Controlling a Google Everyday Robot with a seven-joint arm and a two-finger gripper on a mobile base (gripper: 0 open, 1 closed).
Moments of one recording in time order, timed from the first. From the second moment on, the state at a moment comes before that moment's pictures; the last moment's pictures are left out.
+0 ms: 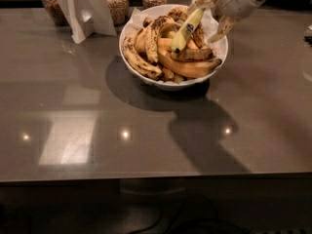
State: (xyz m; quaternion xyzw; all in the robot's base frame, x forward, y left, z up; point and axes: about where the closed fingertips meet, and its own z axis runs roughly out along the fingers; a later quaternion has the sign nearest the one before) arm 0.667 -0.145 0.983 -0.88 0.30 -0.17 0.31
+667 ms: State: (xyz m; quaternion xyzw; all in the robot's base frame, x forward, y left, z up) arm 0.674 -0.126 0.972 -0.89 0.28 -0.15 0.31
